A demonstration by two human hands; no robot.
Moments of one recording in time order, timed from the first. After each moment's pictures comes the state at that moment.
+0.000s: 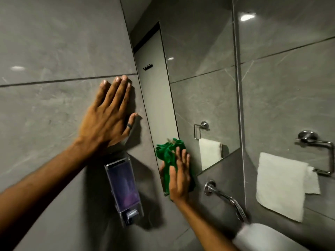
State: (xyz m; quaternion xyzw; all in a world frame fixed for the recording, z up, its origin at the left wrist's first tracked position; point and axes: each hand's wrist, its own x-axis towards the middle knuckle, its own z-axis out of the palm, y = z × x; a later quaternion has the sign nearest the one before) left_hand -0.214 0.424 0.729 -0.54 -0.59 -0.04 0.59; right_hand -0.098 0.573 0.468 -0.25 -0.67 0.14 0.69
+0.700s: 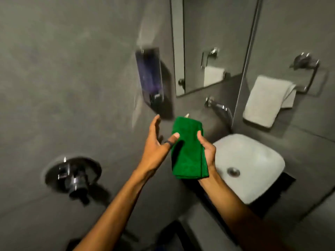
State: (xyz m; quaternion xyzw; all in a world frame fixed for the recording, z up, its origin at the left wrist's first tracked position) left_hand -0.077 0.220 0.458 -0.47 -0.59 -0.61 -0.27; right_hand 0.041 0.319 0.395 -0.09 -0.26 0.87 0.40
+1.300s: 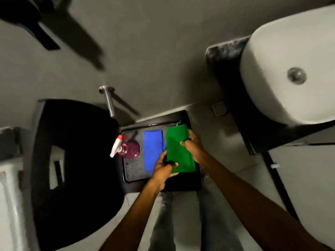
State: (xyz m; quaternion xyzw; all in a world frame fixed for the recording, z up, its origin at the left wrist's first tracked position) left_hand 0.014 0.034 -0.019 0.13 -0.65 -0.49 -0.56; right_hand 0.054 0.179 -0.042 -0.56 -0.53 0.63 0.03
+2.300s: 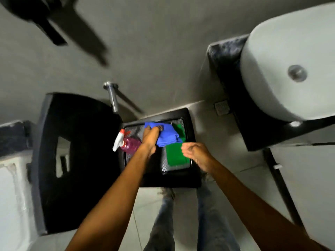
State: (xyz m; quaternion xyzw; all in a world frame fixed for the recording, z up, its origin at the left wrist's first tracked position) left_hand -0.064 0.076 -0.009 0.15 -0.71 -0.51 -0.46; right_hand 0.105 0.159 -0.040 -0.56 -0.42 0.71 -0.06
